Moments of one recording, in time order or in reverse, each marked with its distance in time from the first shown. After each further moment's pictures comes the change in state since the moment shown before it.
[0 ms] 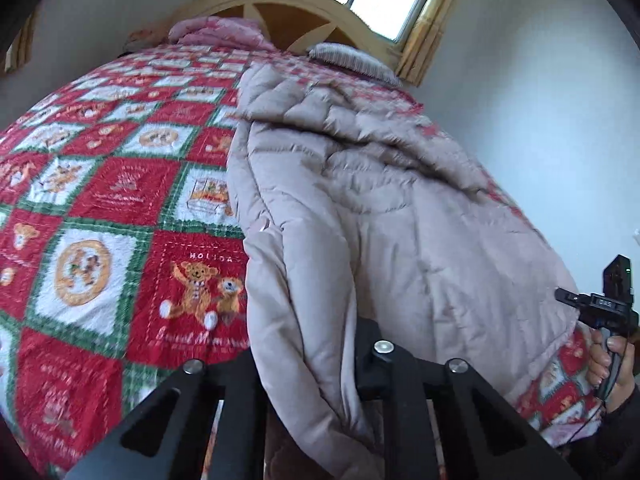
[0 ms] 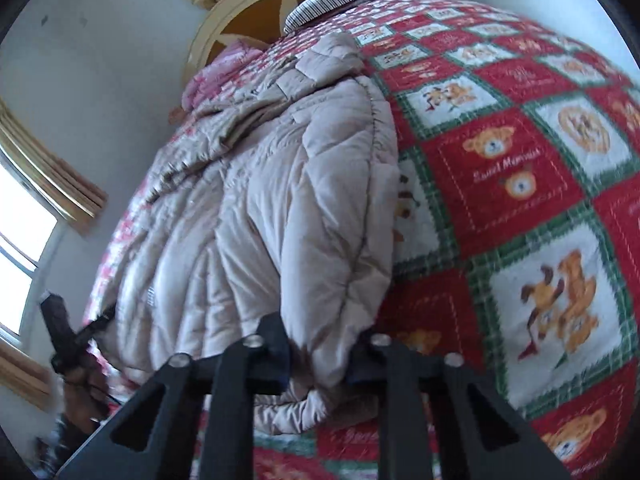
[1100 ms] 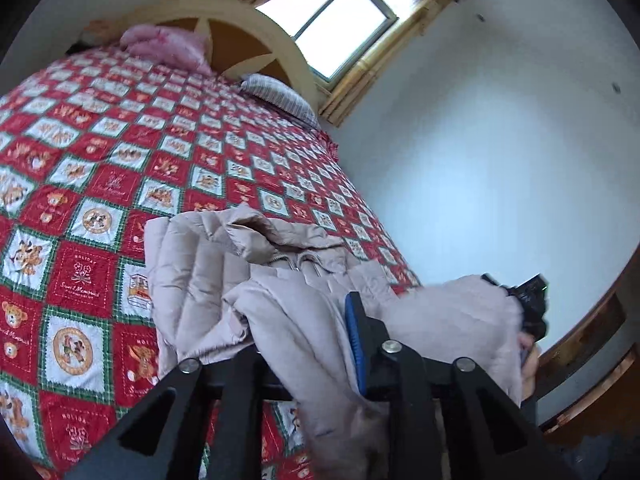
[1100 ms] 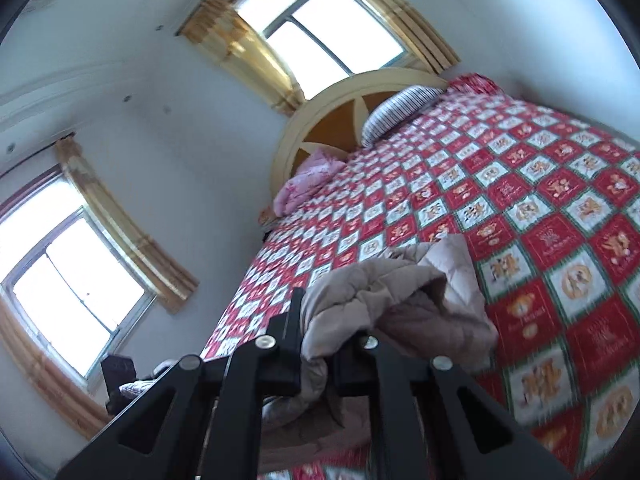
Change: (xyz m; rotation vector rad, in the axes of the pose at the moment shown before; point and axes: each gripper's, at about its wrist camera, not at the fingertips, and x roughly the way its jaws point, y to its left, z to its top) left arm -0.092 0.004 0.115 -0.138 -0.055 -0.376; right arm -0.142 0.071 0.084 0.005 -0.361 0.275
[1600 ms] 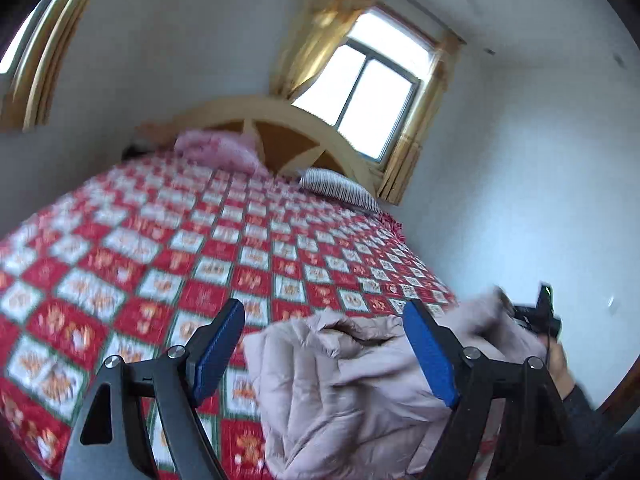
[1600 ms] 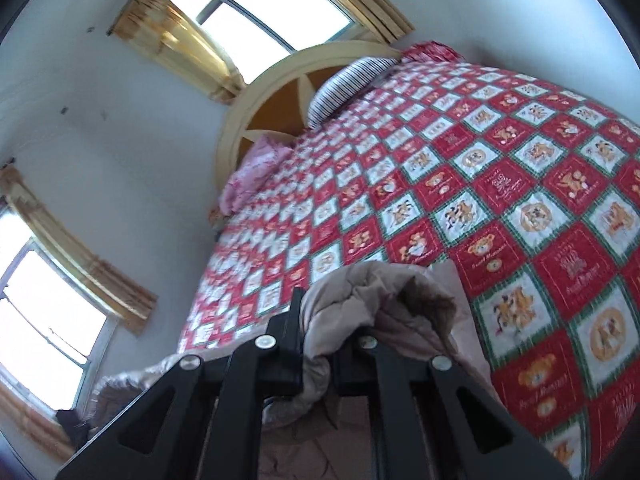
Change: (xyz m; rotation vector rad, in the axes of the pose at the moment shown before) left arm -0.041 -0.033 0.014 0.235 -0.347 0.304; right arm 0.116 -0.045 0.052 0.100 0.095 -0.169
